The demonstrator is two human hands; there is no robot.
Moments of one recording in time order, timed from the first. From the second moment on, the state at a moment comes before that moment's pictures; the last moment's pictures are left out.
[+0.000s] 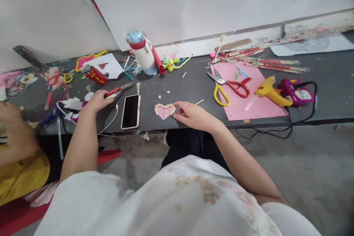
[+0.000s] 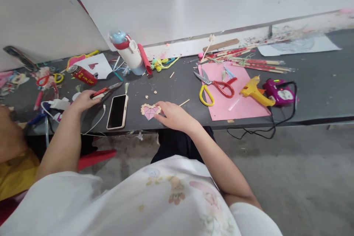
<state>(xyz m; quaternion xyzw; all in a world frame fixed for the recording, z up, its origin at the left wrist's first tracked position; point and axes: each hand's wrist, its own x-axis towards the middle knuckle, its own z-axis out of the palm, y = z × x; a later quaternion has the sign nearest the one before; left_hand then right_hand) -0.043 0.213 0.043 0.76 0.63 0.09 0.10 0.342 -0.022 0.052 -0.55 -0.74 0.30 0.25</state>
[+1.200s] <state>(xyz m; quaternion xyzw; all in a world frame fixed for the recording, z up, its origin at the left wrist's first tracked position) 0.216 0.043 0.019 0.88 0.38 0.22 0.19 0.343 -0.023 0.013 -0.55 -0.24 0.52 0.61</state>
